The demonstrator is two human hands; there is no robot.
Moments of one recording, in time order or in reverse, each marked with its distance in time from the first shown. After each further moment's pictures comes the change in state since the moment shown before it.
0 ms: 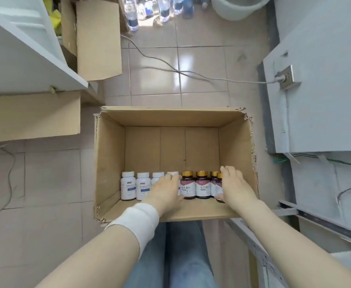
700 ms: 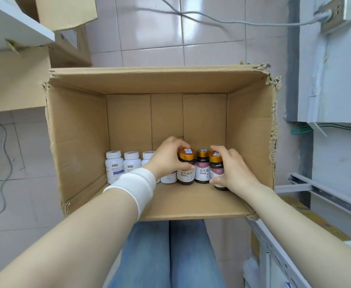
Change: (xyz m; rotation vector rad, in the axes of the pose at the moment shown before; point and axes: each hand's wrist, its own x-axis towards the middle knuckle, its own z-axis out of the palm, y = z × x) left_hand 0.091 -0.009 0.022 -0.408 0.032 0.016; right_hand 0.058 0.024 0.034 0.451 -0.103 -0.075
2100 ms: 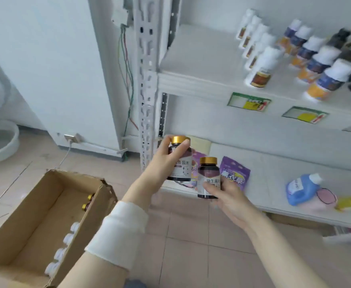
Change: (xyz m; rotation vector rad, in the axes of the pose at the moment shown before) left_hand -0.569 0.220 0.111 -0.164 -0.812 0.767; right_hand -0.624 -0.054 0.246 1.709 1.250 -0.030
